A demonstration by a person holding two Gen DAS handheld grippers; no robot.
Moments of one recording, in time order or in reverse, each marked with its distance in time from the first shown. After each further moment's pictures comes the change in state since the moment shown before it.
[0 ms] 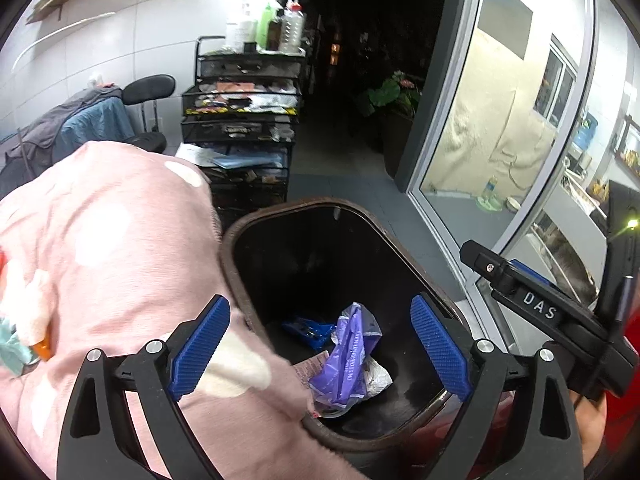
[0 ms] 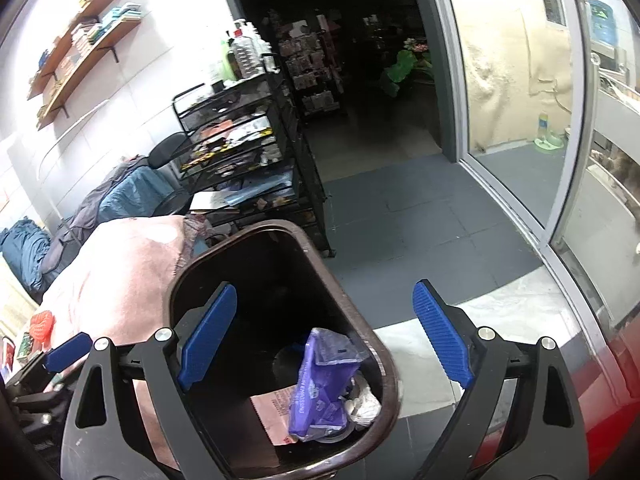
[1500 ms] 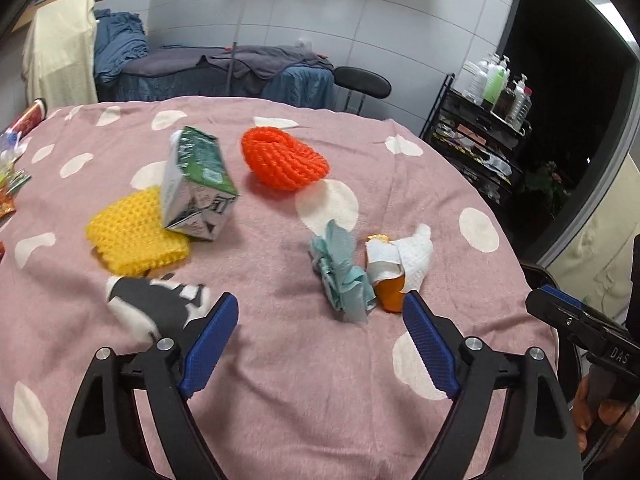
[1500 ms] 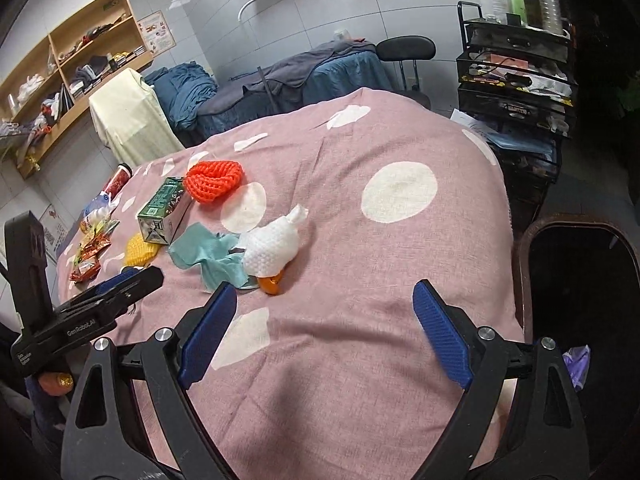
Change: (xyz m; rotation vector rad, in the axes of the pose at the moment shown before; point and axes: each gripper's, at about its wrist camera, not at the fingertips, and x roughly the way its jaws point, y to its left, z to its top) left arm -0.125 0.259 -0.075 -0.440 -0.048 0.367; right arm 0.022 0.291 -0.077 -0.496 0.318 0.557
